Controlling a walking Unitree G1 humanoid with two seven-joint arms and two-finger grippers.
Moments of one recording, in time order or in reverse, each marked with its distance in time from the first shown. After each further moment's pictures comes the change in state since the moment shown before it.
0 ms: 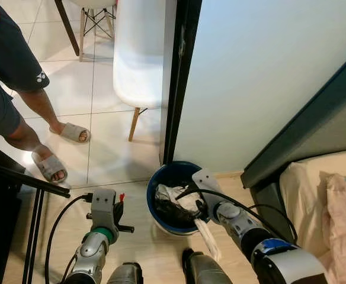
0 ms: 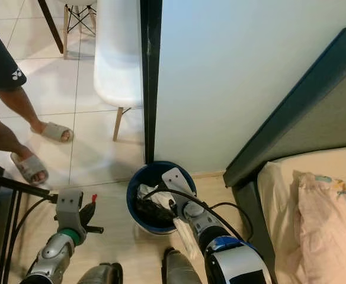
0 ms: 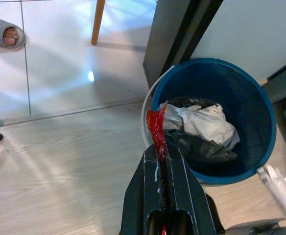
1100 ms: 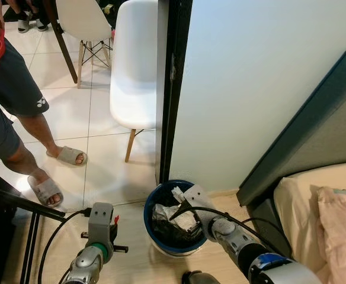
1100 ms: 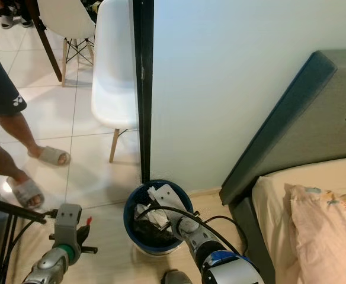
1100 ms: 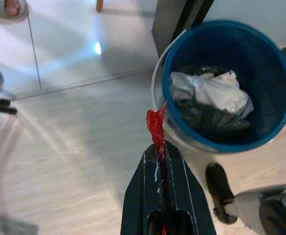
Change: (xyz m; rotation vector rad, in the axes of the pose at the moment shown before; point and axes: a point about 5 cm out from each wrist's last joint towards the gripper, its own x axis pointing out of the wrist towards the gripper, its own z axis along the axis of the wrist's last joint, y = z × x) left arm -0.019 0.011 -0.042 0.014 0.248 0.046; right arm -0.004 0.020 -0.031 -0.075 0.074 0.084
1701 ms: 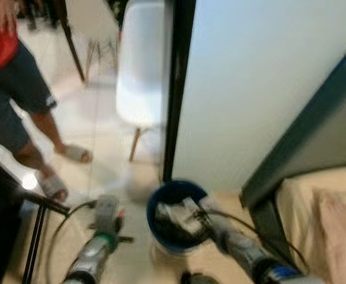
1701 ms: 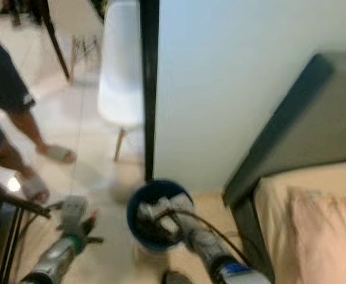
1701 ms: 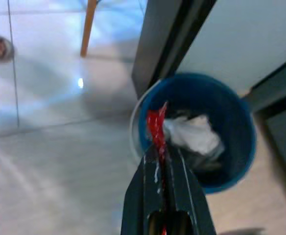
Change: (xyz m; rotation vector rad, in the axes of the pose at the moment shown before) left arm 0.011 -0.005 0.032 0.013 -0.077 -0.031; right arm -0.003 0.000 -0.013 0.183 -0.026 0.055
